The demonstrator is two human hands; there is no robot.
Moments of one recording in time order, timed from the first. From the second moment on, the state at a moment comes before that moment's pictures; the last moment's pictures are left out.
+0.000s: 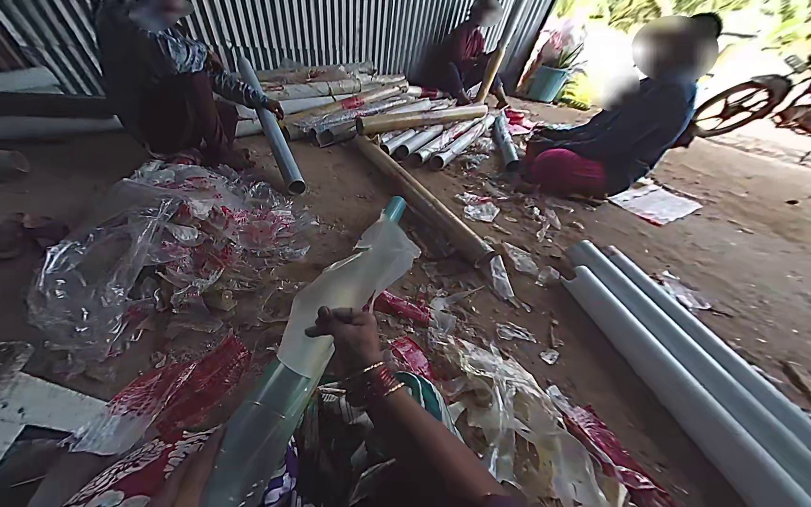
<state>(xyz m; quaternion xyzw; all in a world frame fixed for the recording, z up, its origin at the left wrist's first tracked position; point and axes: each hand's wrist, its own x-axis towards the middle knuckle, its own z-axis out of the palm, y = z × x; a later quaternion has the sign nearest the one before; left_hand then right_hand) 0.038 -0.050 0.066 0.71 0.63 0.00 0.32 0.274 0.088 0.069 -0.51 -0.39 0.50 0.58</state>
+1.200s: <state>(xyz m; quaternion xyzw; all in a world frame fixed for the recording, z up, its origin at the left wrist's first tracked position) 0.045 -0.068 0.026 0.76 0.62 0.05 0.18 0.503 0.050 -0.108 -0.83 -0.46 0.31 0.03</state>
